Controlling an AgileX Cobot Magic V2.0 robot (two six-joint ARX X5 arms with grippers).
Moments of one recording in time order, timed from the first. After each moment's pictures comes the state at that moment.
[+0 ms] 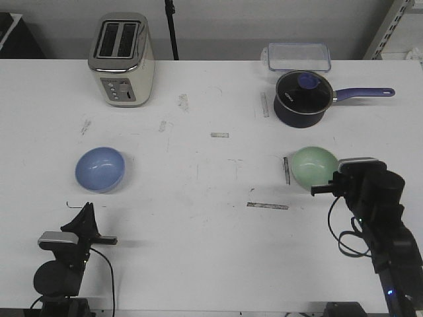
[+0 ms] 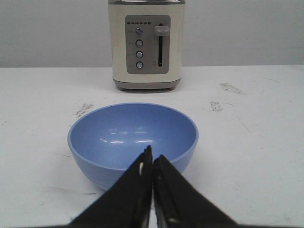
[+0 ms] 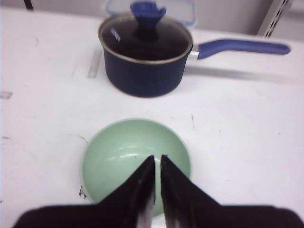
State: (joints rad) left arm -0.03 0.01 0.03 0.10 0.00 0.00; right arm 0.01 0.92 0.92 -0.51 0.00 -0.07
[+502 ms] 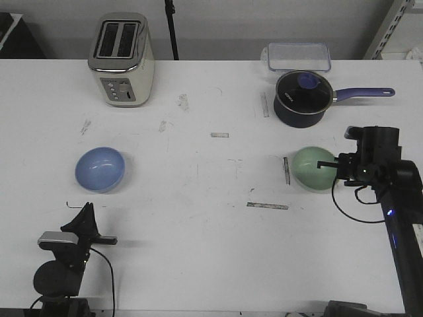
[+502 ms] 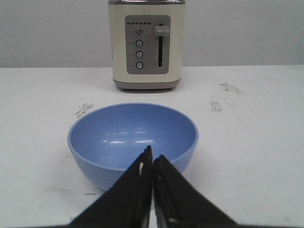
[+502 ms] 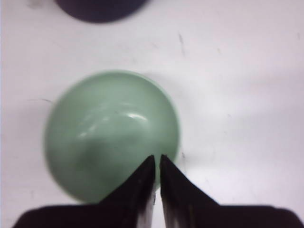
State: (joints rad) left arm -0.03 0.01 0.03 0.10 0.00 0.00; right arm -0.11 1.37 1.30 -0.91 -0.03 0.09
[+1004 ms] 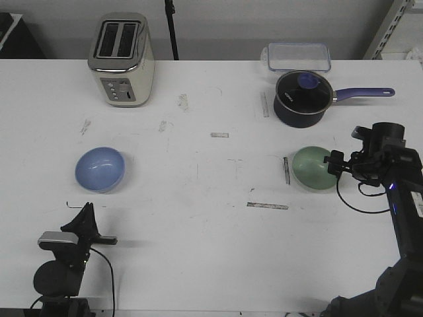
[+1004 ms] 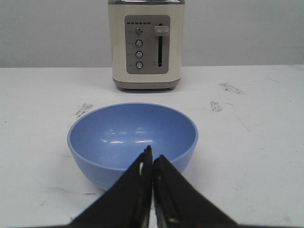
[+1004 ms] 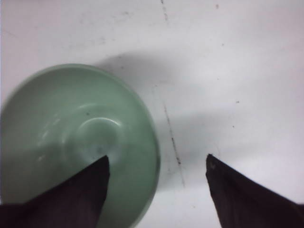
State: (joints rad) left arm -0.03 0.01 0.03 0.10 0.00 0.00; right arm -0.24 1.58 1.31 -0.88 -0.21 0.09
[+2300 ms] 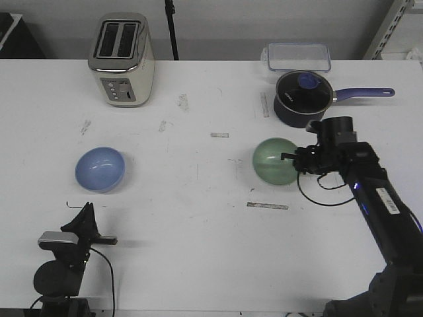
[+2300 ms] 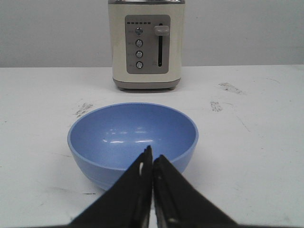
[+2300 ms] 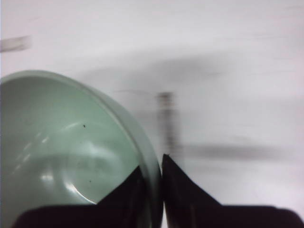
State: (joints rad) left arm -0.03 0.01 0.03 0.10 0.00 0.00; right arm 0.09 1.58 1.32 -0.79 -0.28 0.26
